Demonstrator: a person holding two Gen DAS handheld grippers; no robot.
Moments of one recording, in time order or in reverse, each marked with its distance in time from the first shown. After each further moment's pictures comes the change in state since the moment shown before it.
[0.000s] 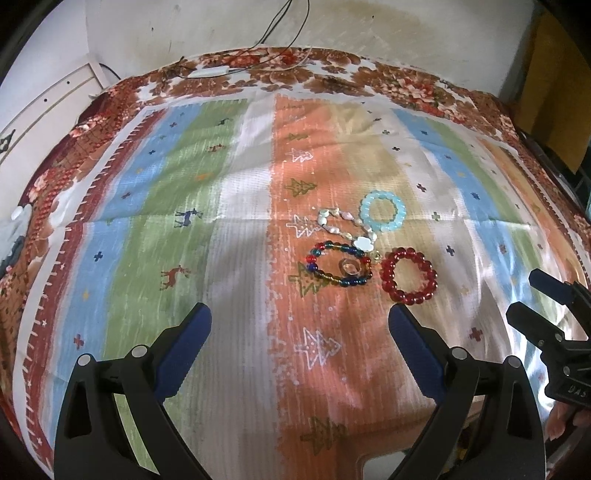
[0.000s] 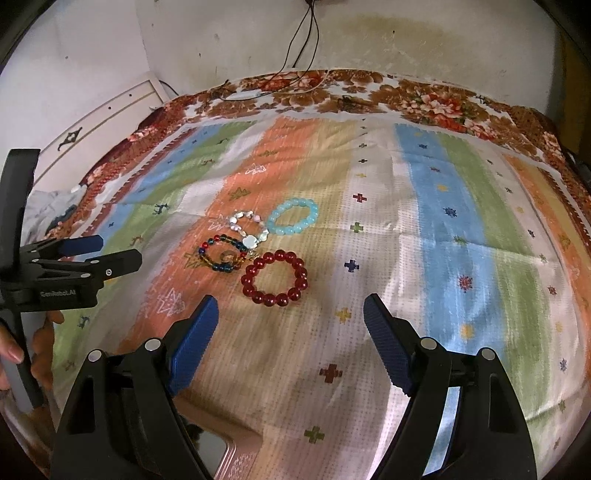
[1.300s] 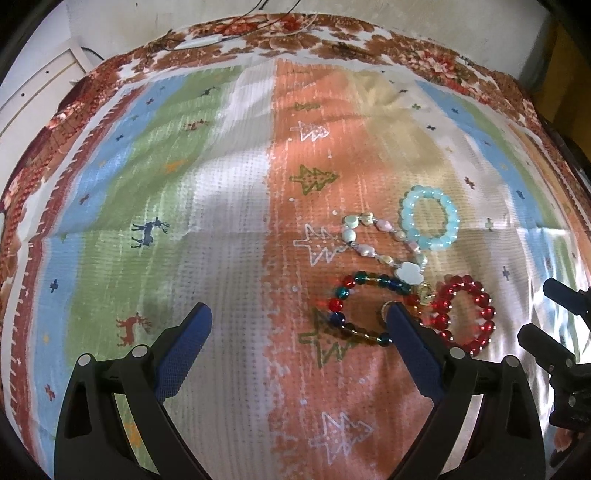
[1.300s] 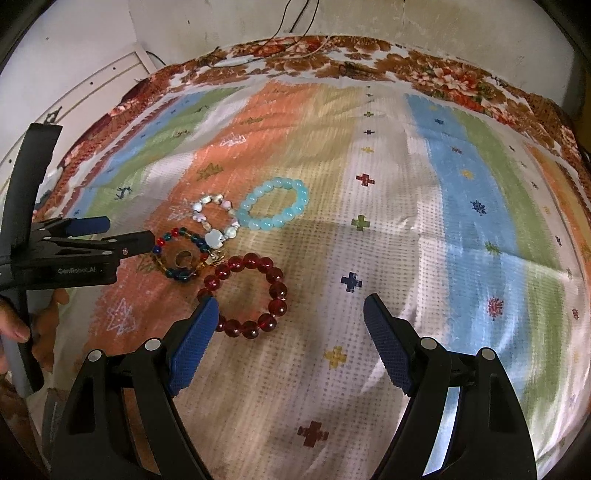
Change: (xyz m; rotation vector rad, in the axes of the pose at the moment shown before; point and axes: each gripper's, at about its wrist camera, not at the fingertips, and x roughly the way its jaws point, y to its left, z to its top) left arm 0.094 0.009 0.038 0.005 0.107 0.014; right arm 0.078 -0.013 0.023 -0.018 0.125 -0.023
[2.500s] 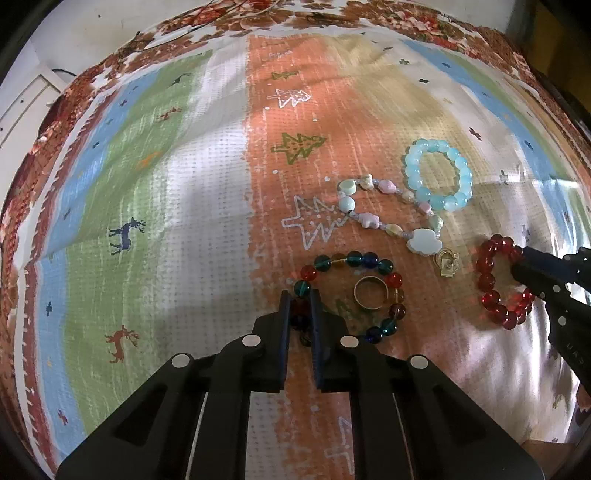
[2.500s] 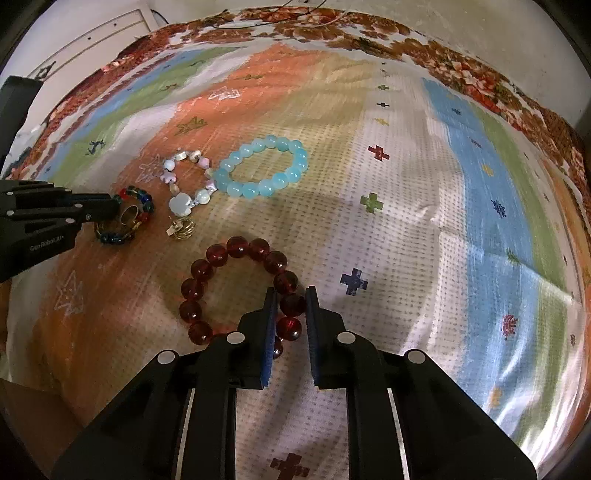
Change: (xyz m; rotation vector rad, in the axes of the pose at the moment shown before) left arm 0.023 -0.010 -0.003 0.130 0.086 0.033; right arm 0.043 0.003 -0.003 -0.105 0.090 -0.070
